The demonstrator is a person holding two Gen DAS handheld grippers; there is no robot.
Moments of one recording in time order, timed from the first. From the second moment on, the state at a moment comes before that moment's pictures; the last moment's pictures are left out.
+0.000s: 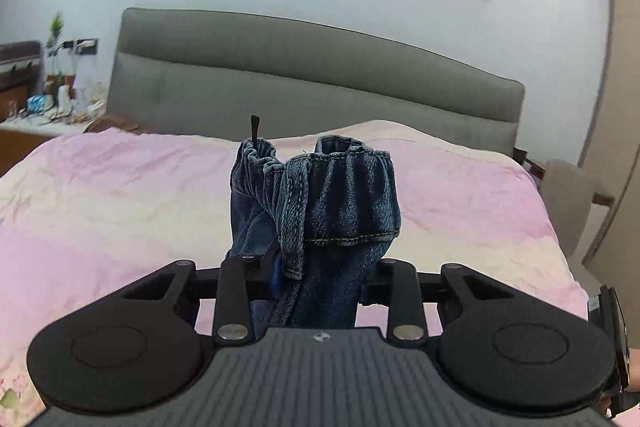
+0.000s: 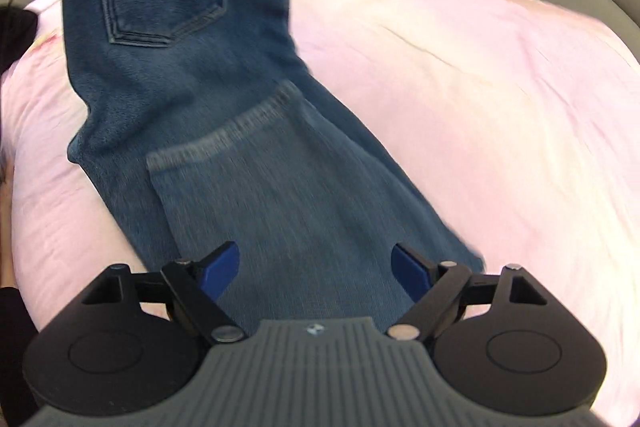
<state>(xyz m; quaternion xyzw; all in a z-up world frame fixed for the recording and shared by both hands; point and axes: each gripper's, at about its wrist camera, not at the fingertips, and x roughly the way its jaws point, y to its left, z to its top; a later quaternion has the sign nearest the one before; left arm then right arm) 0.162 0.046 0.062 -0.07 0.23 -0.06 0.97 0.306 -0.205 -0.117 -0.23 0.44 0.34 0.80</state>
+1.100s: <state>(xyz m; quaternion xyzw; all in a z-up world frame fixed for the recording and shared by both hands) 0.154 -0.136 -0.075 0.14 0.39 -0.28 0.86 0.243 -0.340 -0.104 -0.05 0.50 0.26 0.83</state>
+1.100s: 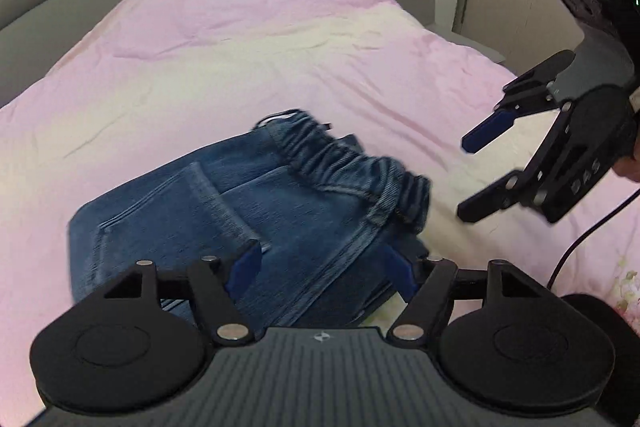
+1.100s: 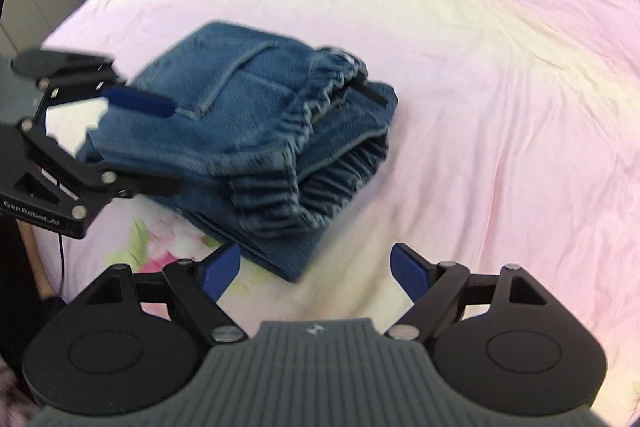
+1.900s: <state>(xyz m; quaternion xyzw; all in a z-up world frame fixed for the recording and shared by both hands) 0.140 0.026 -0.141 0.05 0.51 -0.13 0.85 0.300 -0.272 -0.091 0.06 0.48 0.20 0.85</state>
